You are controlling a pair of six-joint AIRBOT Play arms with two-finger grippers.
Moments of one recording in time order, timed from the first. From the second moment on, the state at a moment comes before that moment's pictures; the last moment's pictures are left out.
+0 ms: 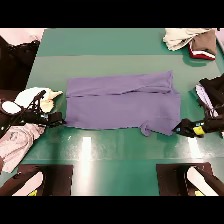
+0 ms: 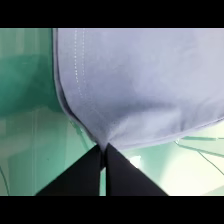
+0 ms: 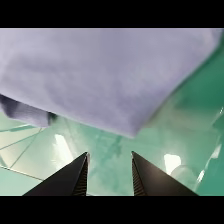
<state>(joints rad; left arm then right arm) 0.14 -1.01 0.63 0.97 -1.10 -1.33 -0.46 -0.95 0.55 -1.05 1.39 1.30</state>
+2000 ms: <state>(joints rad) 0.14 -0.65 0.68 1.08 -1.15 -1.40 -0.27 -0.88 0.94 -1.17 1.39 1.43</state>
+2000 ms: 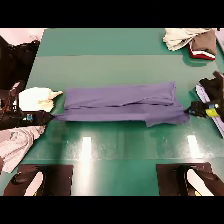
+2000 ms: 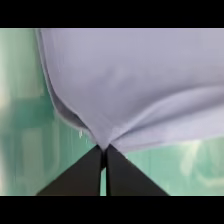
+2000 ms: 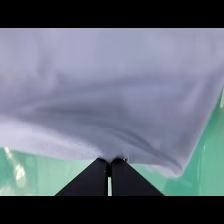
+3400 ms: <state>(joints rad) 0.14 -1.46 1.23 0.97 -0.96 -1.36 -0.26 -1.65 1.60 -1.04 1.34 1.41</state>
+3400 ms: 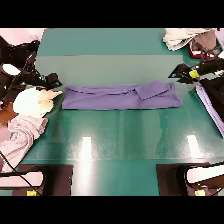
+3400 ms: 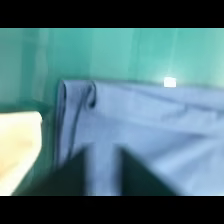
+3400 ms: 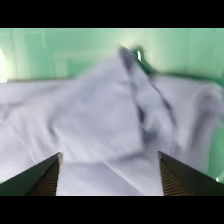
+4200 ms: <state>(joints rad) -0.18 -1.47 1.24 0.94 -1.06 -1.41 -0.49 -1.92 1.61 -0.80 1.54 1.27</state>
